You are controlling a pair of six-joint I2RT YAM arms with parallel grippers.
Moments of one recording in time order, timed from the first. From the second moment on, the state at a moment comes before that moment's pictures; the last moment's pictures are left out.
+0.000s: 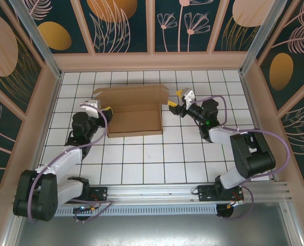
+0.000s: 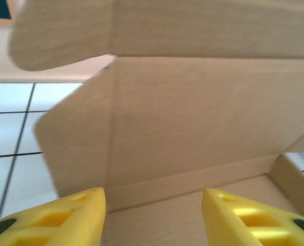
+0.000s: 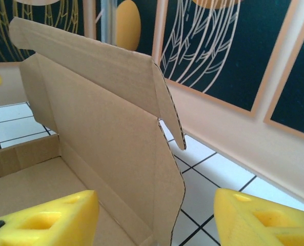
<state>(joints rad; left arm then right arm) -0.16 1.15 0.44 0.46 0.16 -0.13 0.31 1.54 0.63 0.92 -0.58 -0.16</state>
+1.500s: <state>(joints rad) 0.13 1.43 0.69 0.39 0.53 0.29 0.30 1.84 1.05 0.49 -0.81 -0.51</state>
